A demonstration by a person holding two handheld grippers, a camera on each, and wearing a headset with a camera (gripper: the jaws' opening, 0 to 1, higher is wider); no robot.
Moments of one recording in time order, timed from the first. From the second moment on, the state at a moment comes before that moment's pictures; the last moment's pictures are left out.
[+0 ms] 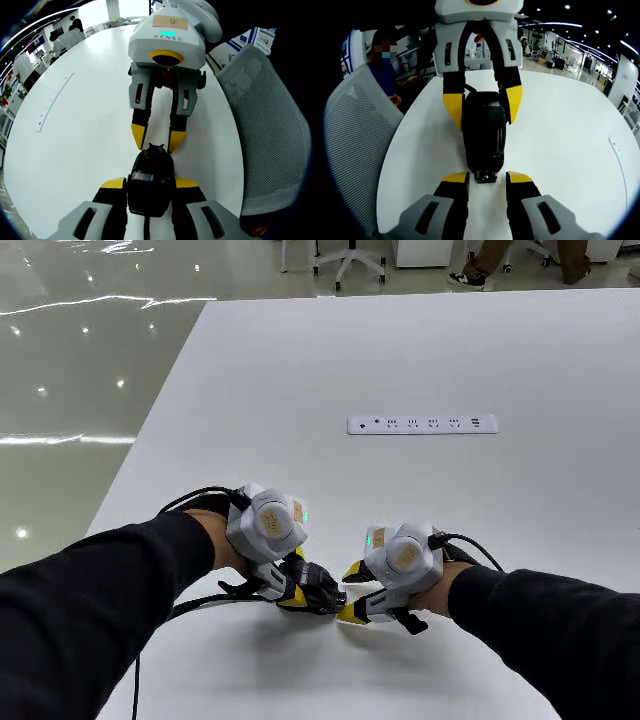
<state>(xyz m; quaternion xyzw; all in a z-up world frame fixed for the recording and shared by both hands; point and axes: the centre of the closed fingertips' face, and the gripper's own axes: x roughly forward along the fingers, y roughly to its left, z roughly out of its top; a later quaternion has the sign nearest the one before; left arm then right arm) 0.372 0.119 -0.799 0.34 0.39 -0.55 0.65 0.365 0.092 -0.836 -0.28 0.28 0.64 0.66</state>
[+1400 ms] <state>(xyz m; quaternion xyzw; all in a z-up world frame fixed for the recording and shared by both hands) 0.372 0.119 -0.798 0.34 0.39 -0.54 0.66 0.367 0.082 -0.840 -0.29 0.31 0.64 0.64</state>
